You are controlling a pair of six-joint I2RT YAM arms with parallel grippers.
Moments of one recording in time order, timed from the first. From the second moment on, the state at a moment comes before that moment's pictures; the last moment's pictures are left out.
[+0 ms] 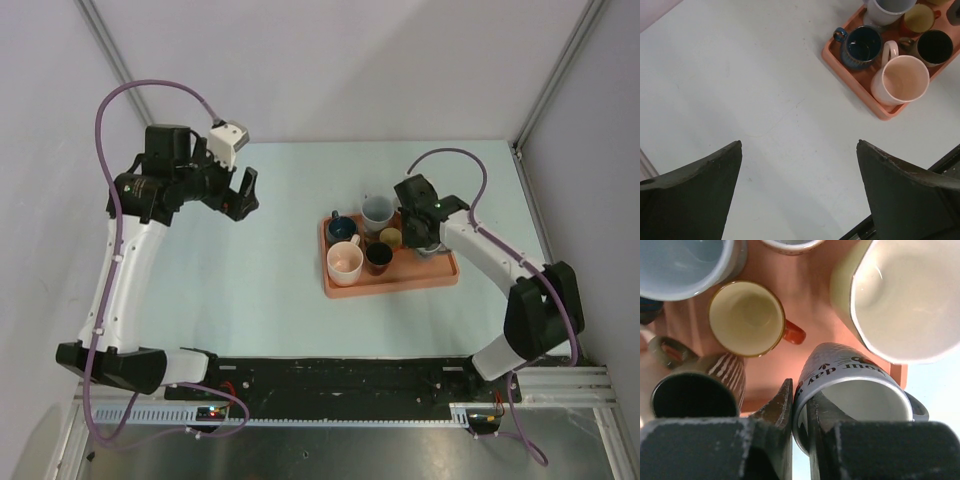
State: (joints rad) left arm -0.19 1.32 1.70 -1.06 0.36 0.32; right arm 0.48 1.52 1.22 -0.77 0.26 0.37
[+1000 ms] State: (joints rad) left arm -0.19 1.32 1.65 -1.06 0.31 0.37; right arm 0.46 1.40 1.15 -0.69 0.19 0.43
